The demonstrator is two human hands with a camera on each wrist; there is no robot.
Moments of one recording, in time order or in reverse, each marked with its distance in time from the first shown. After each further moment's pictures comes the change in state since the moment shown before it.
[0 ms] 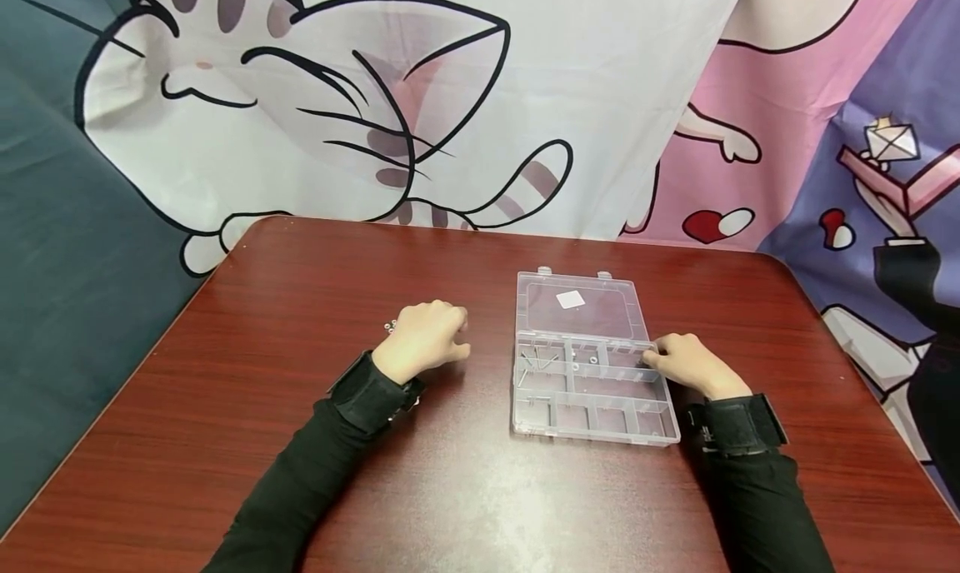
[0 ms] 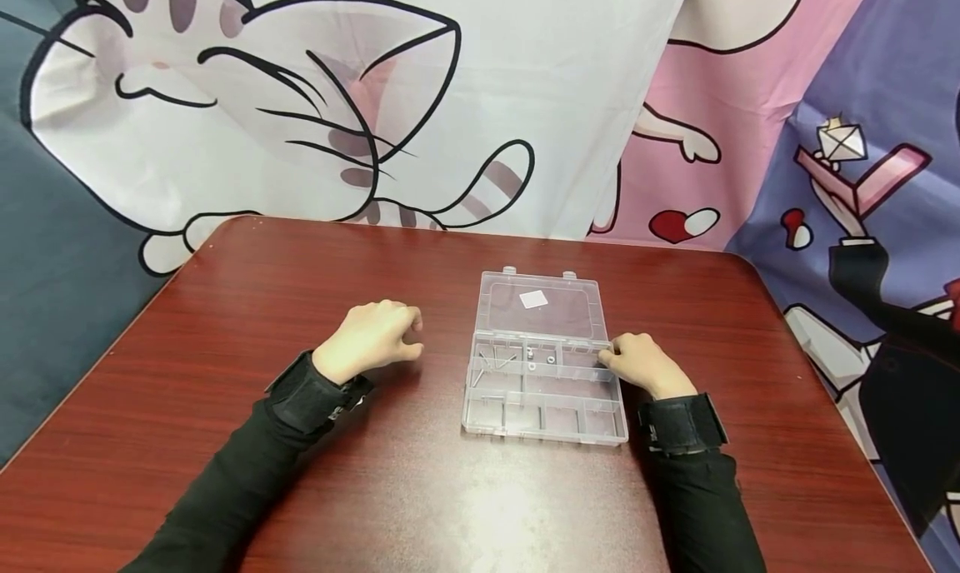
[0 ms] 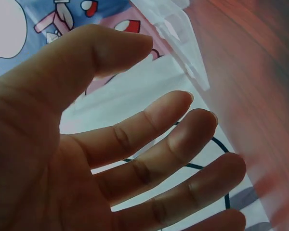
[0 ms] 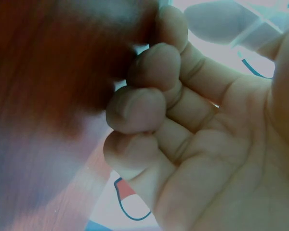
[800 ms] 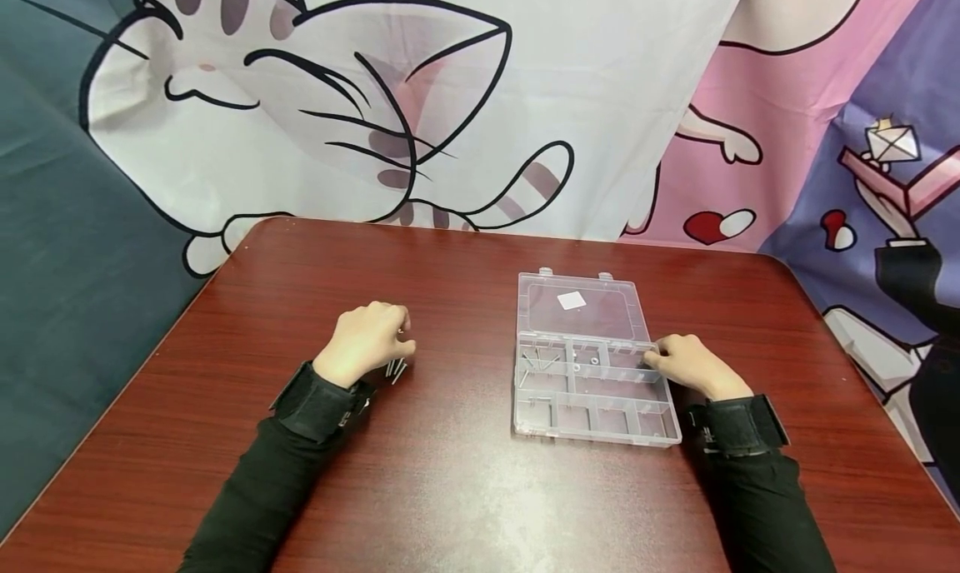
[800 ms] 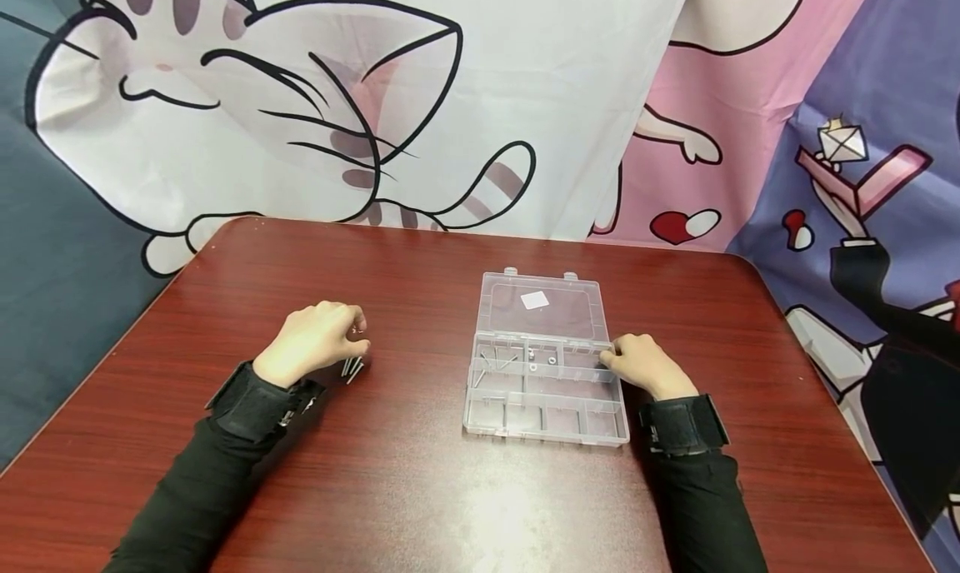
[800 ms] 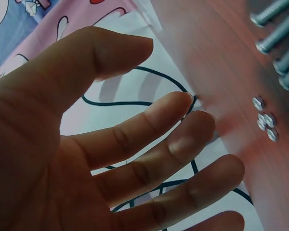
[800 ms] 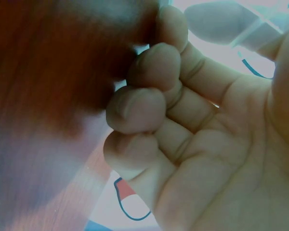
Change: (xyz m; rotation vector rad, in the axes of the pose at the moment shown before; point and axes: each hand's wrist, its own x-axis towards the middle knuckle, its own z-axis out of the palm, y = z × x) left_hand -0.036 -0.052 -0.006 -0.047 0.026 -0.149; right_hand -0.001 -0.001 0.000 -0.001 0.004 0.005
